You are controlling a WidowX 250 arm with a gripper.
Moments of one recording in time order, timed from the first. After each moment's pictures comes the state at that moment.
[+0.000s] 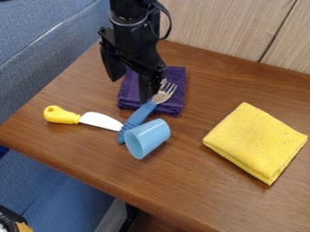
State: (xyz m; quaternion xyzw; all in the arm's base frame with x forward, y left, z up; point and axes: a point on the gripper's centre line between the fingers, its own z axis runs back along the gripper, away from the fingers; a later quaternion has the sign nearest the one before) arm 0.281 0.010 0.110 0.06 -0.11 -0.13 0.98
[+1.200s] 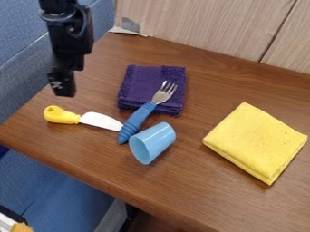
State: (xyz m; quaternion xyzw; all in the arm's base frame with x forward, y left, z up) arm 0.262 0.113 0.093 0.09 -0.01 -0.57 0.82
